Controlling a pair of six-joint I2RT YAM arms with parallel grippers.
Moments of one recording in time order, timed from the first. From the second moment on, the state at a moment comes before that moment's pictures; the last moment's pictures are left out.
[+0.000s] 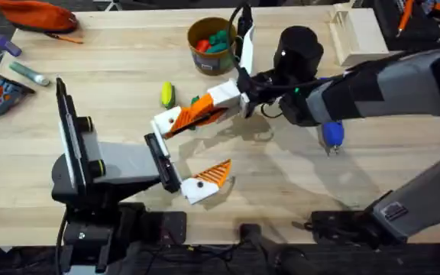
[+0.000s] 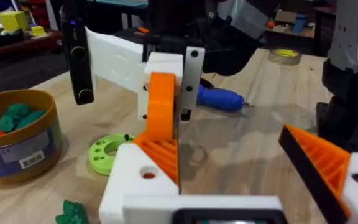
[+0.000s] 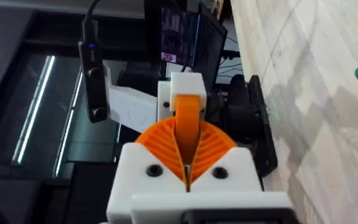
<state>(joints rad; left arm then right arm) -0.01 0.01 0.01 -0.12 1.11 0.08 0.54 1.85 0.77 1.04 -1.37 1.40</state>
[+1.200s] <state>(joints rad) -0.01 0.01 0.01 -0.12 1.11 0.08 0.54 1.85 0.77 1.04 -1.36 1.45</state>
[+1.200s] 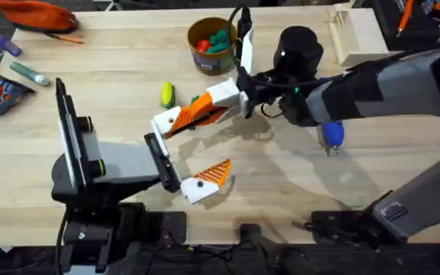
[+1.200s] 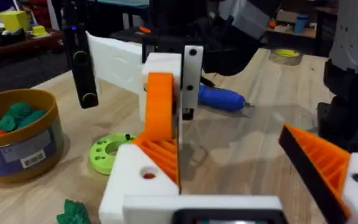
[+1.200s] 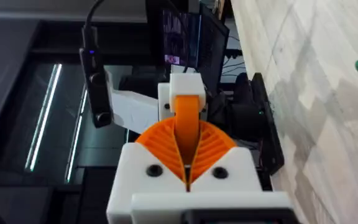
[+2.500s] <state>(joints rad) -0.01 0.01 0.01 -0.12 1.11 0.08 0.54 1.85 0.77 1.04 -1.32 1.46</state>
